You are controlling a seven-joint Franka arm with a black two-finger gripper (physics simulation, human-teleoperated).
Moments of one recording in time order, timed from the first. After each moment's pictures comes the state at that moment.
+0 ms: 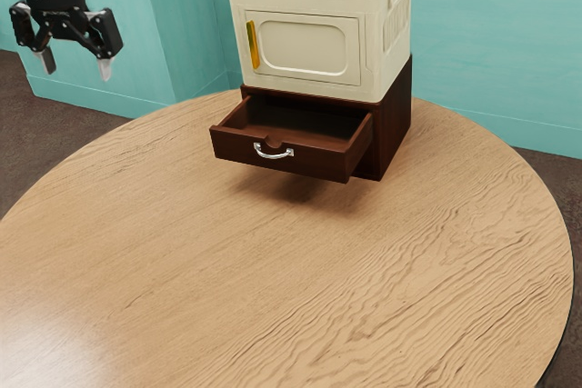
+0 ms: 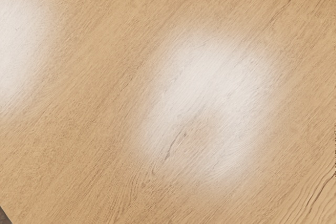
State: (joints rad) arm -0.08 -0.20 0.12 -1.56 0.14 1.36 -0.23
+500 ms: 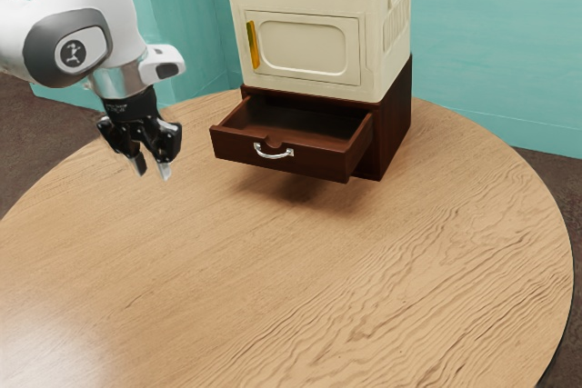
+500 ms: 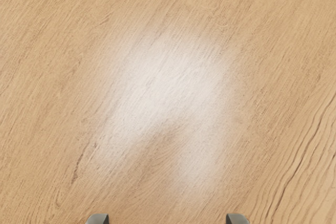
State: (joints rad) arm -0.18 -0.30 0.12 -2.10 0.06 1.84 -0.25
